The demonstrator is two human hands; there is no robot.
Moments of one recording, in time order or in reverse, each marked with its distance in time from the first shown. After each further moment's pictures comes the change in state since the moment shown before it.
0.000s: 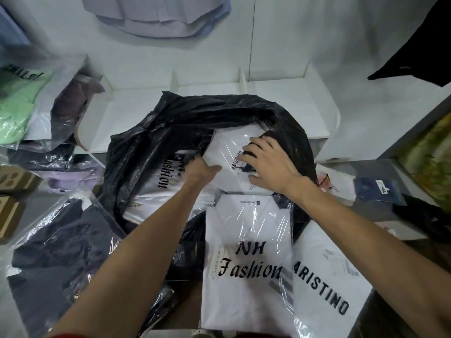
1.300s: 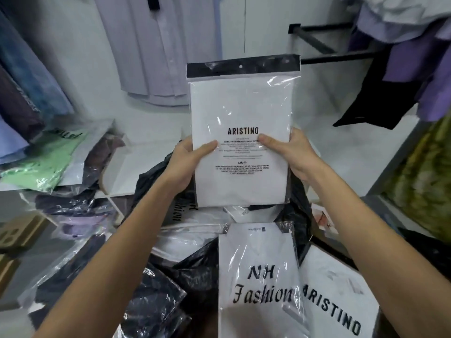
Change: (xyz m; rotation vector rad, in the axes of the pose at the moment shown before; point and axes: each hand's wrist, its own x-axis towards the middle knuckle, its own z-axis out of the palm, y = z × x) left_hand -0.131 0.048 -0.163 -0.976 -0.160 0.642; right_hand -0.002 -0.004 -0.164 1.621 0.494 0.619
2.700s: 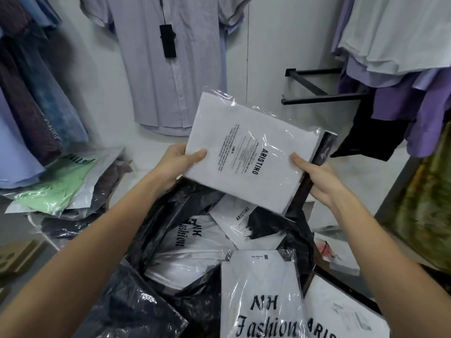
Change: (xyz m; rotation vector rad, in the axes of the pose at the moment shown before) left_hand 0.033 0.050 -0.040 0.253 -0.007 0.042; right_hand -0.003 -0.016 -0.047 0.230 0.134 0.073
